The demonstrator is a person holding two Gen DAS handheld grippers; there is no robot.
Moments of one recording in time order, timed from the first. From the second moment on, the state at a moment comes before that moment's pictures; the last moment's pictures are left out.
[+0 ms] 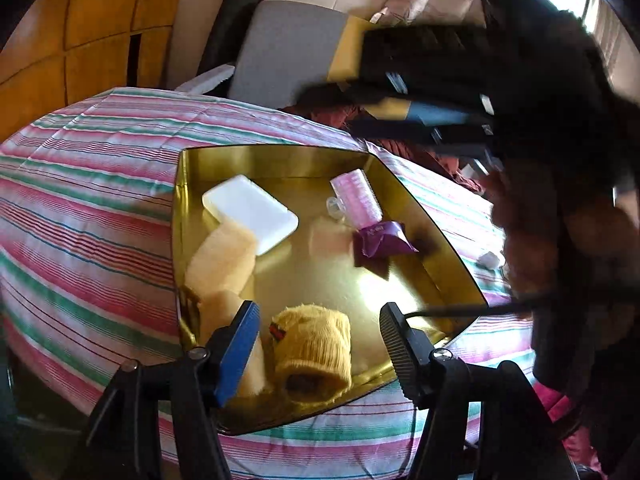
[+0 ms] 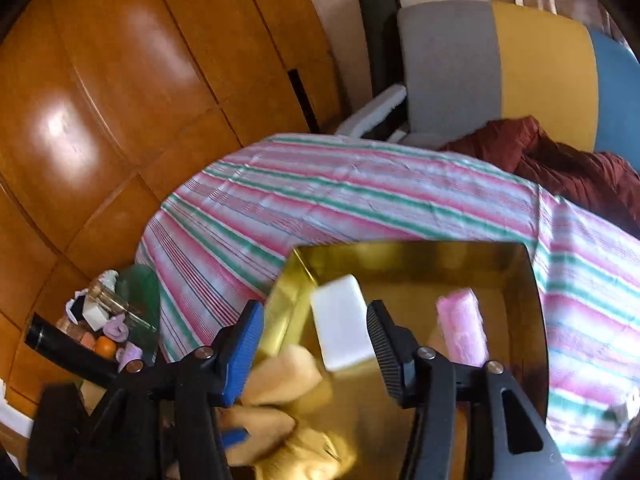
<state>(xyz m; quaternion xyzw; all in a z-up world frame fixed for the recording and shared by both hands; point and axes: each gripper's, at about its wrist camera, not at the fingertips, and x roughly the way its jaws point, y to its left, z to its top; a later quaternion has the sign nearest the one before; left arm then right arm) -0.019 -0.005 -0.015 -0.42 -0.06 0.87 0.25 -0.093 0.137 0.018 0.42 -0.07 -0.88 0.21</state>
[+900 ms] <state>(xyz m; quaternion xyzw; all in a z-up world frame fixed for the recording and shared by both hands) -0.010 0.010 0.004 -0.40 -0.02 0.90 0.19 -0.014 0.174 0.023 0.35 0.07 -0.93 0.05</state>
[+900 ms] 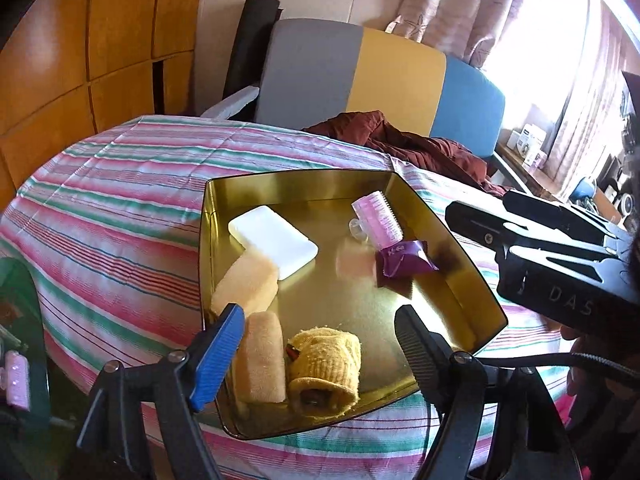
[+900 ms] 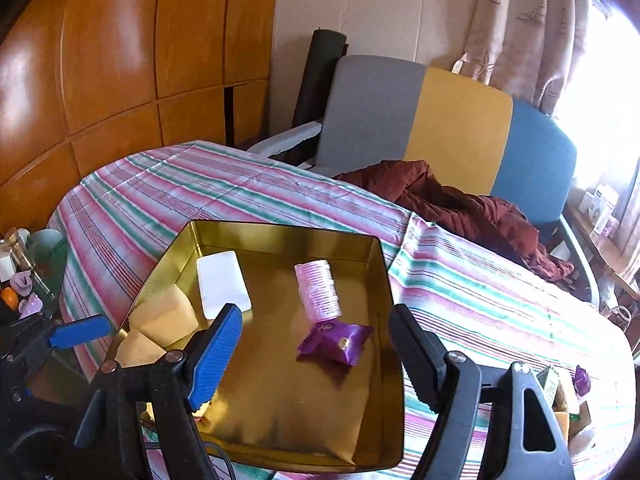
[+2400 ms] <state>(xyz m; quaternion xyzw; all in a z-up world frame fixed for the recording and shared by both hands) -0.012 0.070 0.027 -0.38 0.05 0.90 0.21 0.015 0.310 0.008 0.36 0.04 -0.93 -0.08</state>
